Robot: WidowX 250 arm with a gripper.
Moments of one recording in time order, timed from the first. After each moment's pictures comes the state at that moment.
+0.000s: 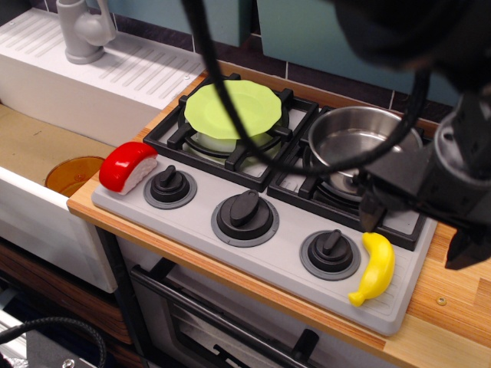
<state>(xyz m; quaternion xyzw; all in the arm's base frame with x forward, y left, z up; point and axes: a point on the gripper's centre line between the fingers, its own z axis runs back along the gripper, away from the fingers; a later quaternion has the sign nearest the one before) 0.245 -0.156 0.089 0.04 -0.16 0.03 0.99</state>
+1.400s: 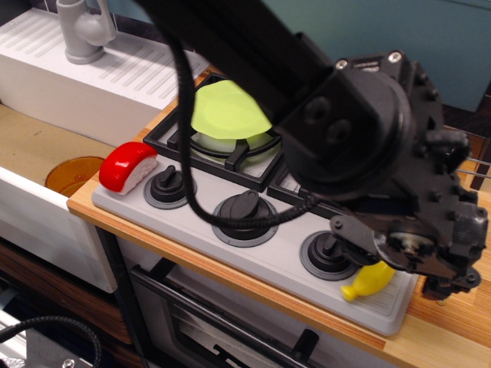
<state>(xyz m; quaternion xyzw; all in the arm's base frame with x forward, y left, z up) 0.258 -0.146 0.019 -0.01 -0.24 0.01 0.97</state>
